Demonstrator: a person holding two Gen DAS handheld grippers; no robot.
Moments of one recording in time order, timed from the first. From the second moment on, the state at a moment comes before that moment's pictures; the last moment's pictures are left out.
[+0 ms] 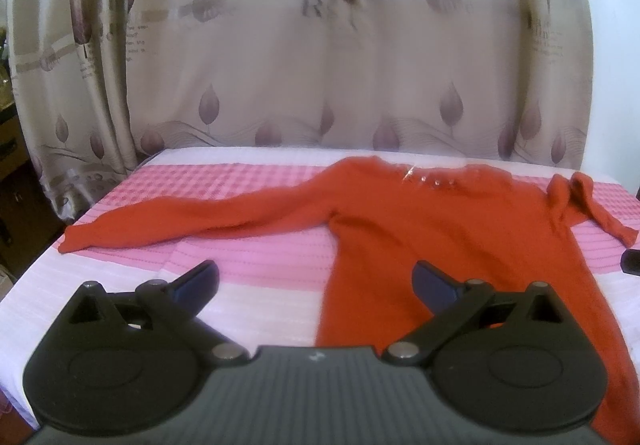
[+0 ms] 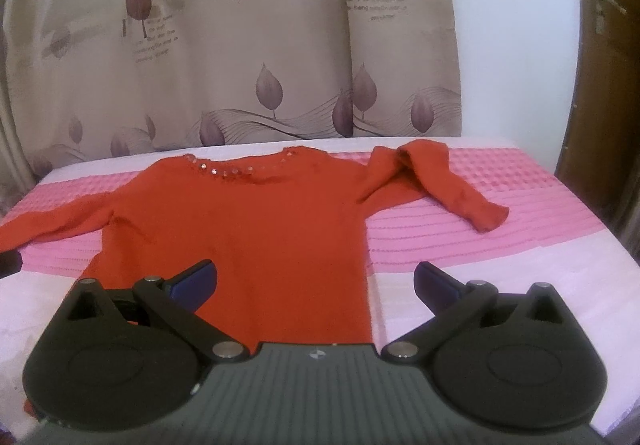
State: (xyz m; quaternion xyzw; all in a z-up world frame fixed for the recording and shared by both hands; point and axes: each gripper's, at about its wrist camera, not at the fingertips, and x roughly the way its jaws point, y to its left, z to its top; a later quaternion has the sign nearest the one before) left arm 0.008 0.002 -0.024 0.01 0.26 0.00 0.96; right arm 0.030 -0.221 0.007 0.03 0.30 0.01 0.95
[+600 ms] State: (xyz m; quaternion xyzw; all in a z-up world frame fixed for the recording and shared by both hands) left arm 0.010 -0.006 -0.030 0.03 0.26 0.00 0.97; right arm 0.028 -0.177 0.001 0.05 0.31 -0.06 0.95
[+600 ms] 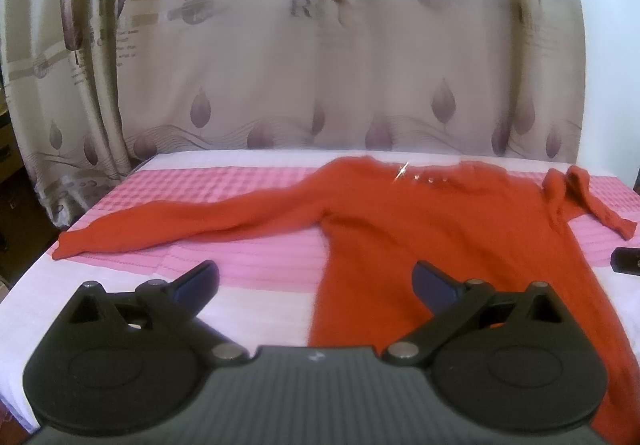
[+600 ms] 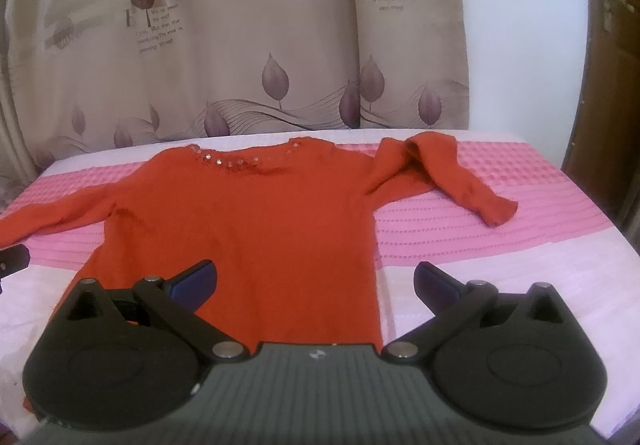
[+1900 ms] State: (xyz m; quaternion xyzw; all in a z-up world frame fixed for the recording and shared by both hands) left arm 0.024 -0.008 -0.035 0.02 0.27 -0.01 0.96; right arm 0.036 -0.181 -0.020 0.05 0.33 -0.08 0.94
